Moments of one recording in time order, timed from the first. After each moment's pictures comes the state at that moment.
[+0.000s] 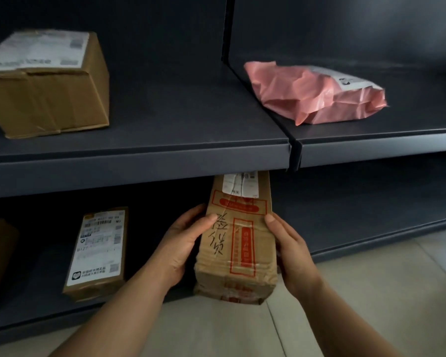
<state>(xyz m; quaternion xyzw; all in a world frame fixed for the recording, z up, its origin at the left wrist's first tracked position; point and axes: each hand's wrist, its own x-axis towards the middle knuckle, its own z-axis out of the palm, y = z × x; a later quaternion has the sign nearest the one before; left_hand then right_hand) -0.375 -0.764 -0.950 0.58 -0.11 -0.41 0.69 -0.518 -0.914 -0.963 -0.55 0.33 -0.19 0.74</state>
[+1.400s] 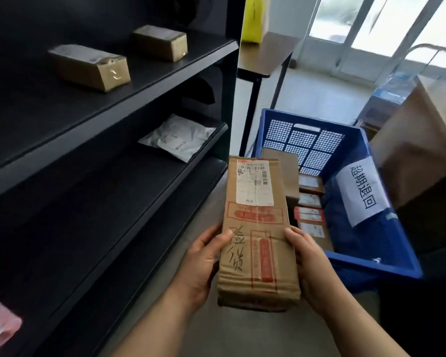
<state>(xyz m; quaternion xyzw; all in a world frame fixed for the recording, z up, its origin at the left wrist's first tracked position) -0.837 -1.079 -0.465 0.46 -0.23 -0.73 0.46 -1.039 -1.081 -0.482 -0.30 0.58 -0.43 0.62</state>
